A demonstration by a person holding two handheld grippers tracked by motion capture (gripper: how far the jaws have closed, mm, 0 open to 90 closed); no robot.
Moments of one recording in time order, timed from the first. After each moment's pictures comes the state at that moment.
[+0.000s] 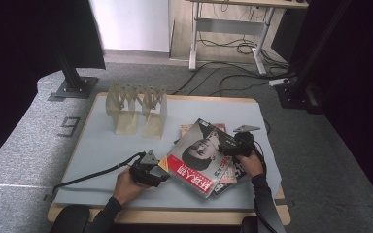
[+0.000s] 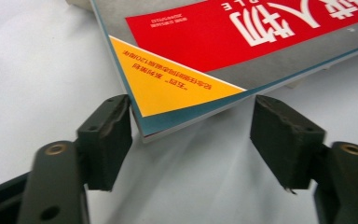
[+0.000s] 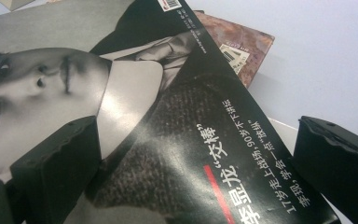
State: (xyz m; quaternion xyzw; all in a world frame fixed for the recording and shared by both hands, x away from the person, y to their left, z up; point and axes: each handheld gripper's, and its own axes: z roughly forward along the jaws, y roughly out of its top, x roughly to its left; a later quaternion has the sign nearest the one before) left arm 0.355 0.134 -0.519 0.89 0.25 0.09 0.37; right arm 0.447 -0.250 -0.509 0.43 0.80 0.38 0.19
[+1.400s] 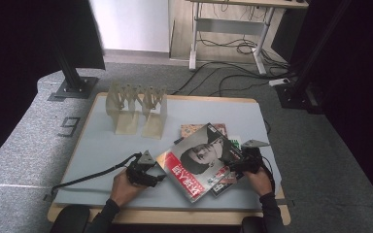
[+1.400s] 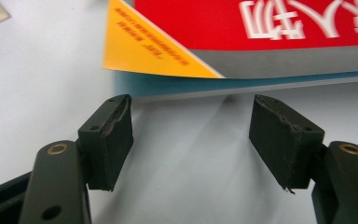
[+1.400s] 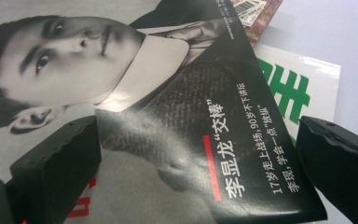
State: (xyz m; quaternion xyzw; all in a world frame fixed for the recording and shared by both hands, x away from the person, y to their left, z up) left arm 0.350 0.144 -0.524 0.88 0.28 0.09 0.37; right arm 0.388 -0.266 -0.513 0.44 0.79 0.40 0.17
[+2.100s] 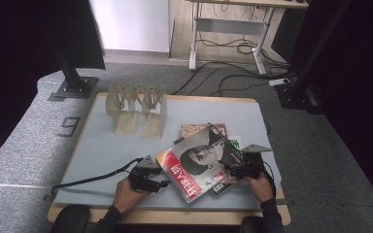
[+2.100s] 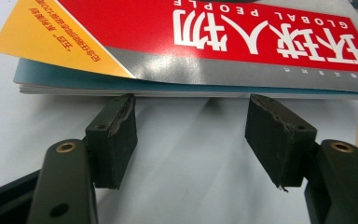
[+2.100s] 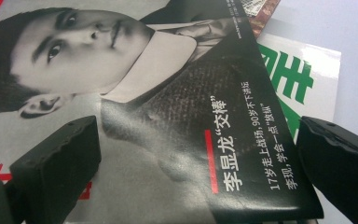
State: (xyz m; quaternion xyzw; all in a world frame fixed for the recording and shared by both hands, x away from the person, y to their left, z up) left arm 0.339 0.137 -0.528 0.87 0.28 0.03 0.40; right arm 0.370 -0.266 -0.513 0.44 0.79 0.40 0.18
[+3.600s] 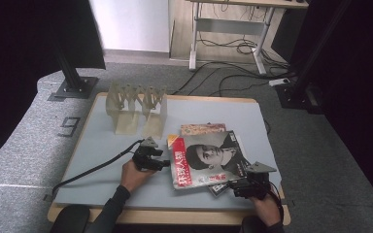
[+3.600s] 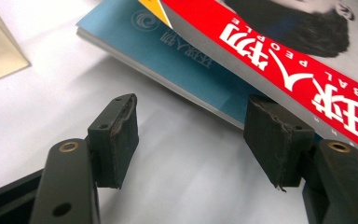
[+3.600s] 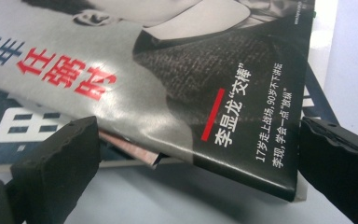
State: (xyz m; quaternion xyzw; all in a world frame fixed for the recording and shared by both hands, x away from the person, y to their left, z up) left arm 0.404 0.132 -0.520 0.85 0.33 0.05 0.41; right arm 0.305 -0.269 -0.517 0.44 0.80 0.36 0.20
